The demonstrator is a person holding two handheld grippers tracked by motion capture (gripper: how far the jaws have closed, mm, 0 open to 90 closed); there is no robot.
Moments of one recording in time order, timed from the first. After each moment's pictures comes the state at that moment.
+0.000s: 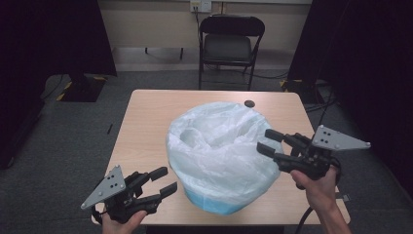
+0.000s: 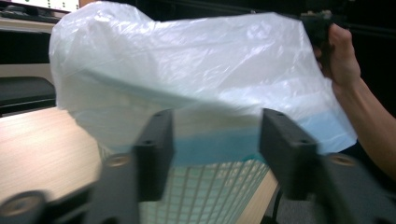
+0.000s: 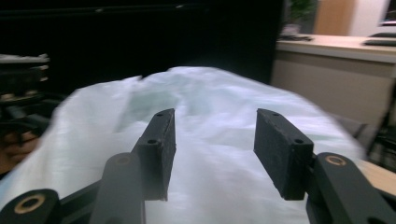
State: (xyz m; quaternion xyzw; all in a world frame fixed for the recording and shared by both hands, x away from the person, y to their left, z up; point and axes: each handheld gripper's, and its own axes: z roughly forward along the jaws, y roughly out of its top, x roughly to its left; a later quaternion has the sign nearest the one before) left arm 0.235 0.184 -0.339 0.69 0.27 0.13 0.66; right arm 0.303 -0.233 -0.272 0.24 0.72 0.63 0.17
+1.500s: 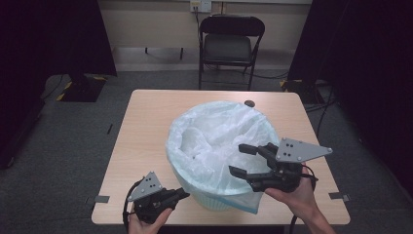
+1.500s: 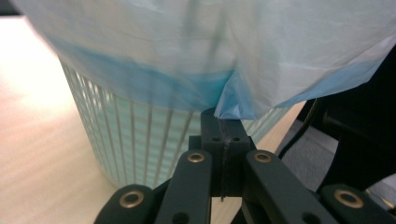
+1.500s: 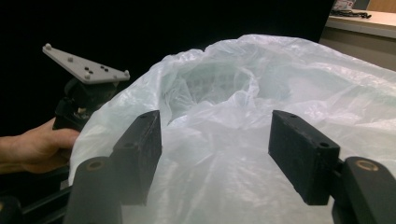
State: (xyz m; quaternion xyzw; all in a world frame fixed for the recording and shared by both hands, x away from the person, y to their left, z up) left arm 0.252 0.145 -0.393 0.75 0.33 0.08 0.56; right arm 0.290 -0.181 -0.282 0.19 0.77 0.59 0.13
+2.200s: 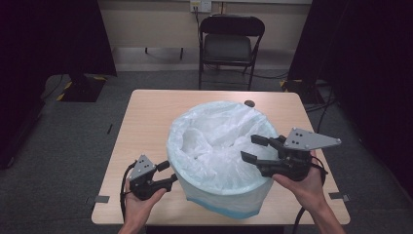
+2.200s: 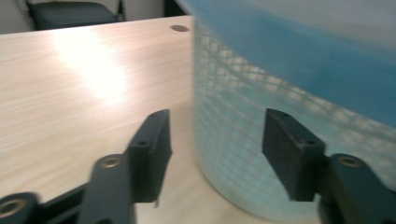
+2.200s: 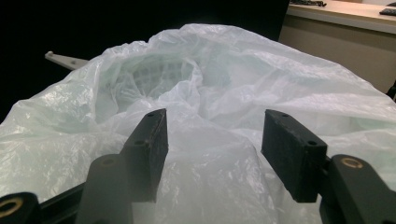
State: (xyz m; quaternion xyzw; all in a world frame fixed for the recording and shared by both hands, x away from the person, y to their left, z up) left arm 0.315 0.172 -0.423 0.73 0.38 0.16 0.54; right arm 0.308 -0.204 -0.280 0.24 0.77 0.56 0.17
